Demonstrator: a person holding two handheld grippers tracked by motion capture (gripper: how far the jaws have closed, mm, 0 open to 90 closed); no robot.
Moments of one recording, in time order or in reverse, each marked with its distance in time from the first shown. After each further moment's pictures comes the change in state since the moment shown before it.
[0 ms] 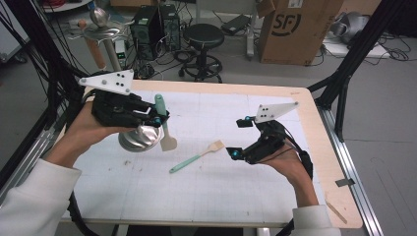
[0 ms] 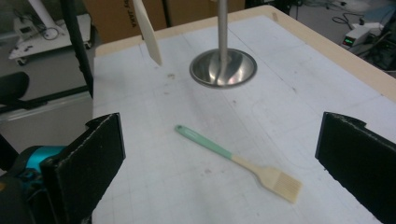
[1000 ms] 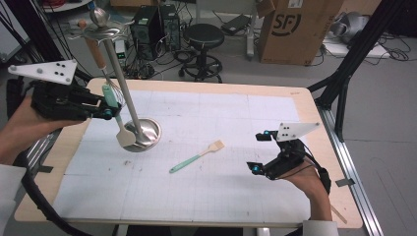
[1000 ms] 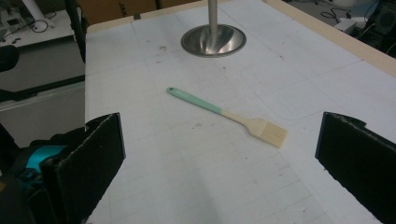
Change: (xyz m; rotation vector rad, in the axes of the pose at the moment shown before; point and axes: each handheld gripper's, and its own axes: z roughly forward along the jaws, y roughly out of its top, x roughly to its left) left arm 0.016 -0.025 -0.088 0.040 0.085 -0.057; right arm -0.003 -0.057 -0.031 -0.008 -0.032 -0.007
